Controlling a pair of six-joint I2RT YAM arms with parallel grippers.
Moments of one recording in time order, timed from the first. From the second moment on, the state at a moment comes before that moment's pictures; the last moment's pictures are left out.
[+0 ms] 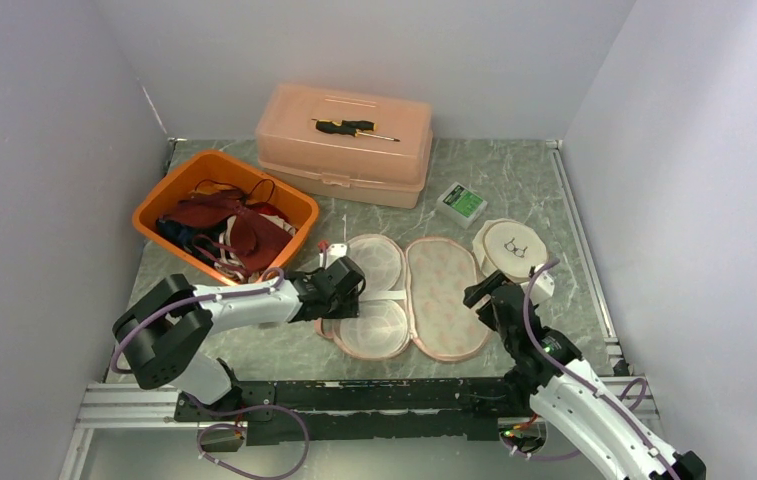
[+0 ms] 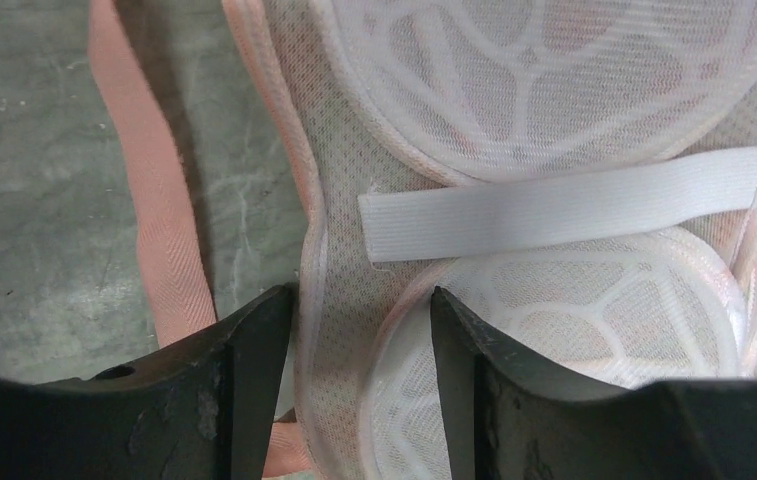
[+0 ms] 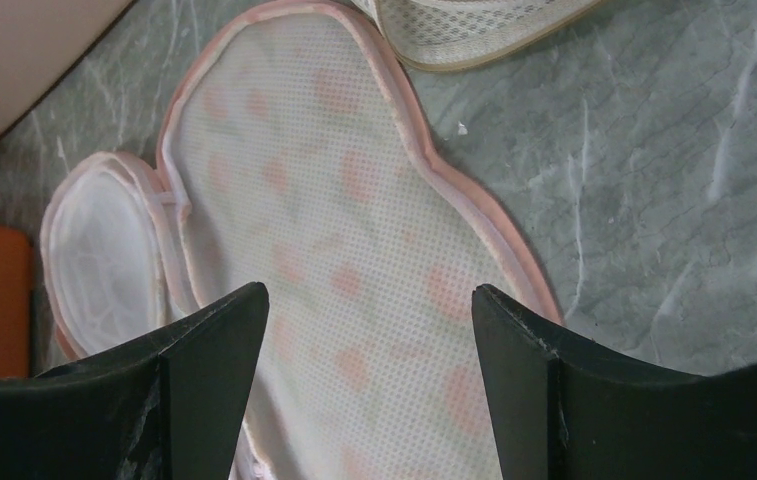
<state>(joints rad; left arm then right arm) -0.92 1.50 0.75 -0.30 -0.29 -0.84 0.53 0.43 0.27 -0.50 0.46 1.04</state>
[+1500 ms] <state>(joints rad) -0.91 1.30 0.60 -0.37 -0.35 -0.95 0.53 0.99 0.33 -0.28 0.36 1.03</state>
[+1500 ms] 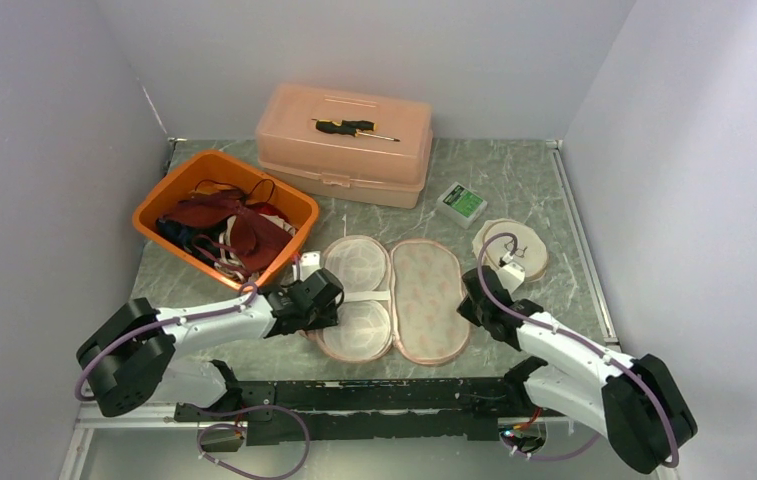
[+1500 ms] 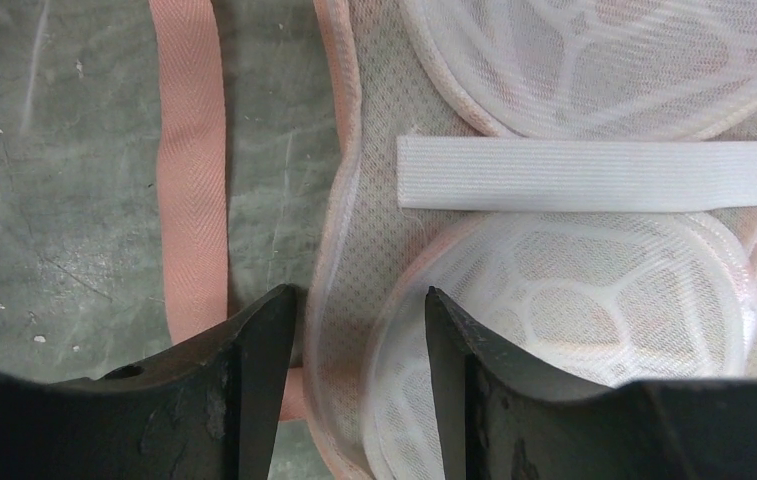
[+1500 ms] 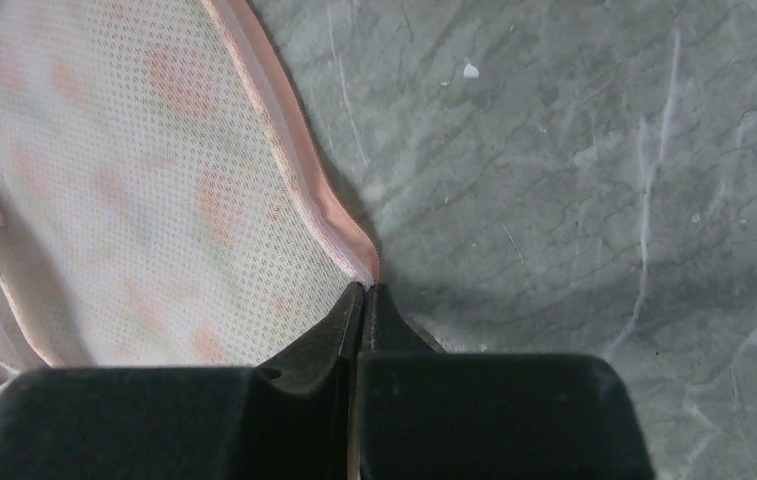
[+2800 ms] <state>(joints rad) -0.91 1.32 1.03 -0.33 -0.13 -0.81 0.56 0.74 0.57 -0.22 -0.16 0.59</state>
